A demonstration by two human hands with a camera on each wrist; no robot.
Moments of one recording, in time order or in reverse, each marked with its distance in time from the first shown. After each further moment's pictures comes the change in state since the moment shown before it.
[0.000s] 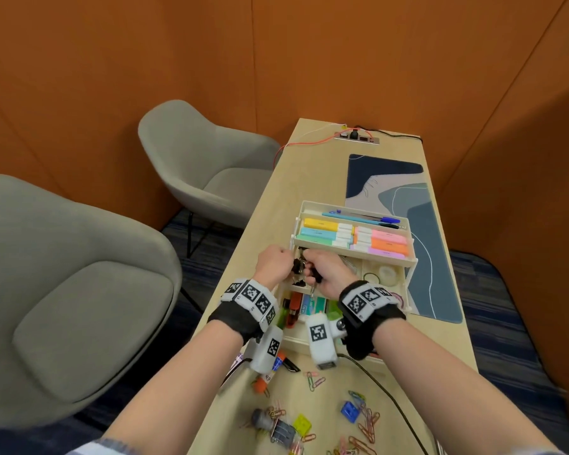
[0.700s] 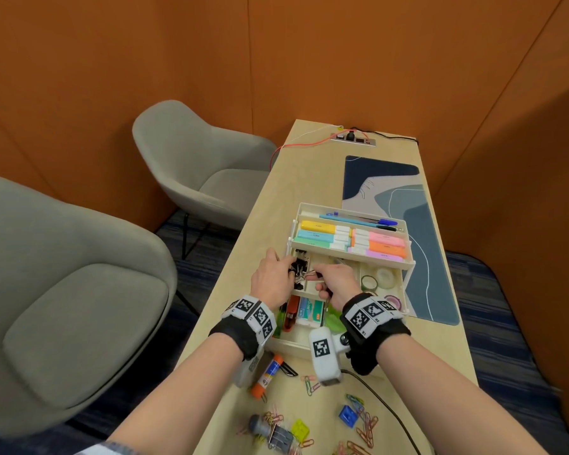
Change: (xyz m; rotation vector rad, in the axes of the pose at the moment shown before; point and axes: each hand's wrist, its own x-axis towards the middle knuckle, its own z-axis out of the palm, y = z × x) left_hand -0.007 -0.026 0.010 0.658 0.051 0.374; right_hand 0.006 0.012 -0.019 -0.115 0.230 0.023
